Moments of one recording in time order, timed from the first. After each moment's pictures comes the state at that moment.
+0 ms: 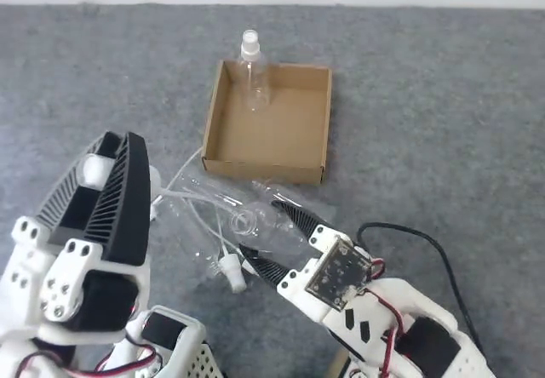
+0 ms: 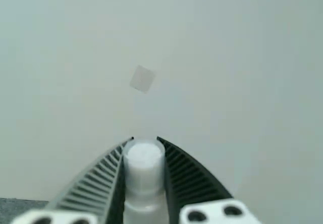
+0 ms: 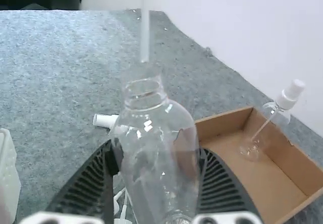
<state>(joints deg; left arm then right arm) 14.8 -79.3 15.4 64.5 27.8 -53.4 -96.6 68.0 53.8 12.0</state>
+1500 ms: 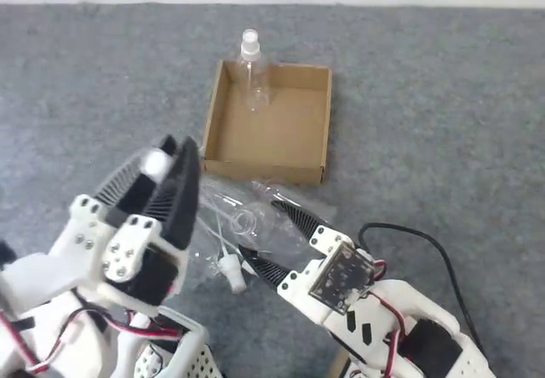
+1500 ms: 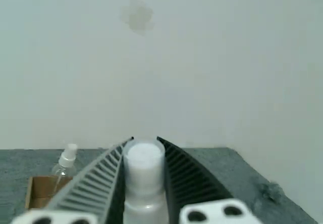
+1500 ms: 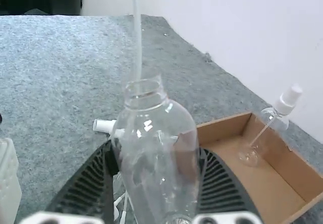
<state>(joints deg) 22.4 -79.5 24.2 69.1 23.6 -53.5 -97.2 68.0 53.1 12.0</state>
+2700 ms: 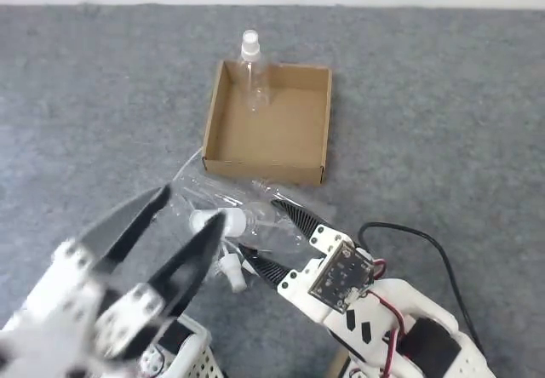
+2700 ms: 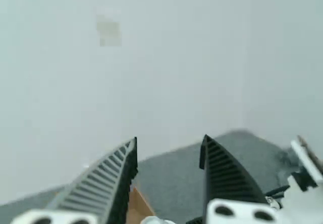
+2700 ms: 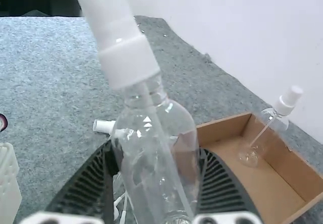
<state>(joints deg) 26.2 -93.8 25.6 74.9 5.4 -53.5 -97.1 68.0 53.1 12.0</state>
